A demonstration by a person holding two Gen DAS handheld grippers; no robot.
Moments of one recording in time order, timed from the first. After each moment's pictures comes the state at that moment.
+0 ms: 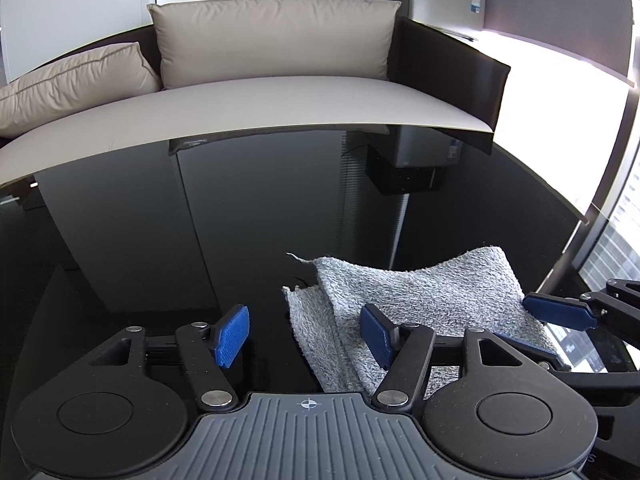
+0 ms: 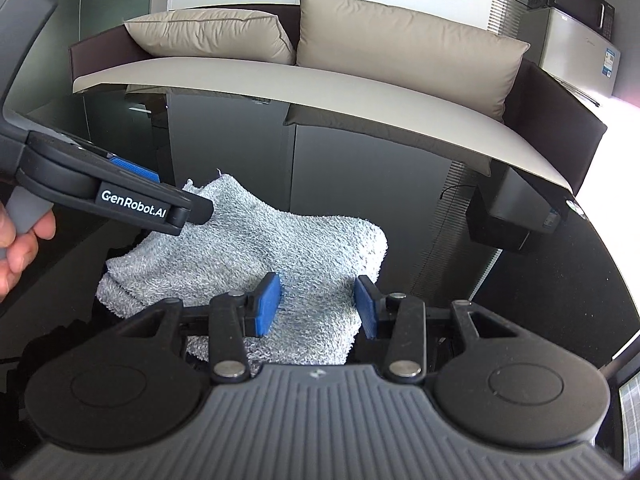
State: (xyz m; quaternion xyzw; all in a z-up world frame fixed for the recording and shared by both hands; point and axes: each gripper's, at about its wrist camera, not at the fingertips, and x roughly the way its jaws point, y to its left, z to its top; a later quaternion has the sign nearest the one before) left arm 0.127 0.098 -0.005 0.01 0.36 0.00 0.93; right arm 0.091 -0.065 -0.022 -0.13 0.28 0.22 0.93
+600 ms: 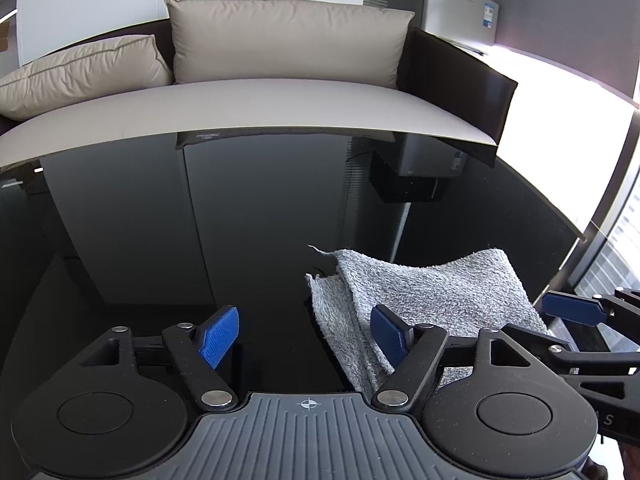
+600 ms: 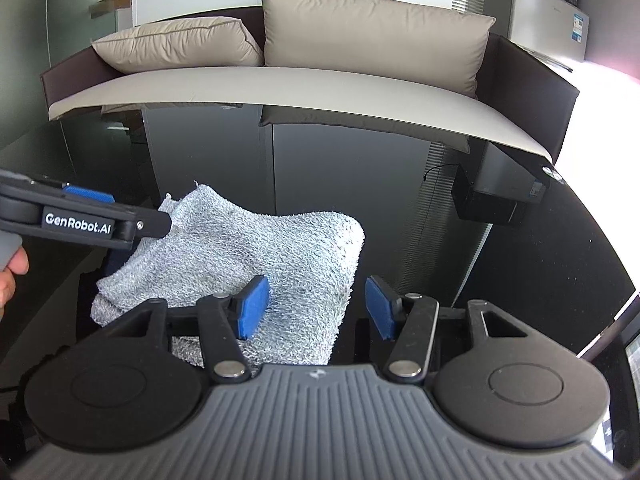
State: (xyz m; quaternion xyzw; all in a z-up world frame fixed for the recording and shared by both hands) left arm 0.105 0.106 -0.002 -0.02 0.35 0.01 0.93; right arm 0.084 -0.096 -0.012 -0.06 0.29 0.19 0.94
